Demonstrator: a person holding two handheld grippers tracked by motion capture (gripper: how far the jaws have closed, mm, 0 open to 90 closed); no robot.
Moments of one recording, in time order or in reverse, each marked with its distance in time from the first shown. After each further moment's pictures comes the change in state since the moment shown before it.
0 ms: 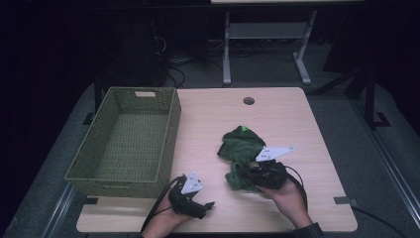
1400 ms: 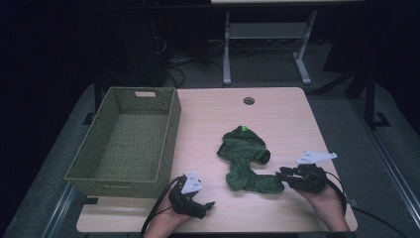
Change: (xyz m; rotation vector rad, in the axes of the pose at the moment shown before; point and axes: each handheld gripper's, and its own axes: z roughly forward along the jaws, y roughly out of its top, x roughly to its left) left arm 0.000 0.000 0.000 0.003 -0.002 0.001; right arm -0.052 -0.060 -0.066 0.037 -0.196 0.075
